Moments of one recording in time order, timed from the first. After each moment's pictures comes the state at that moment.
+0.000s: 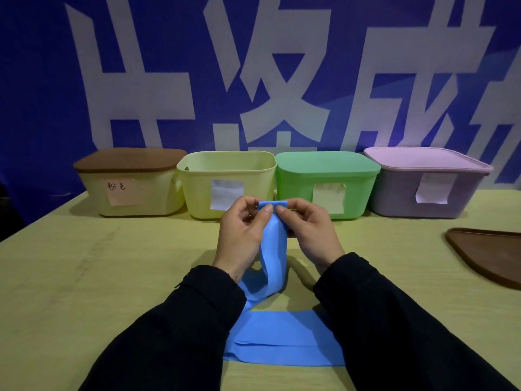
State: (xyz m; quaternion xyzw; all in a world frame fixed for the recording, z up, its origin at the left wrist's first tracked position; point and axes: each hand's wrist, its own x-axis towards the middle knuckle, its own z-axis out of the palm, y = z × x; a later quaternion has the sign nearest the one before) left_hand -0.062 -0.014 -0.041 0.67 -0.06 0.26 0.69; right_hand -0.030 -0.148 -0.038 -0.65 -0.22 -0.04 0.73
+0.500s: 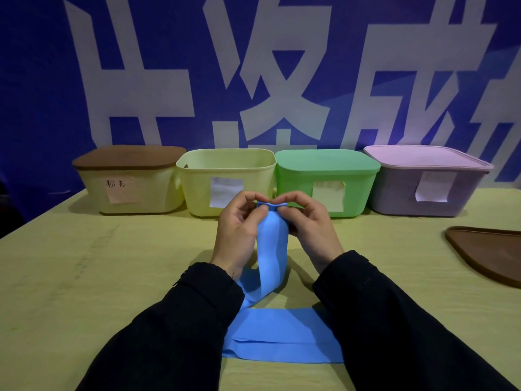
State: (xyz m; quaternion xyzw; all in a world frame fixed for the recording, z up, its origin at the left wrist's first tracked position) left_hand -0.066 -0.011 -0.039 0.65 -0.09 0.25 0.71; right_hand -0.036 -0.147 -0.033 -0.64 -0.24 -0.04 0.73
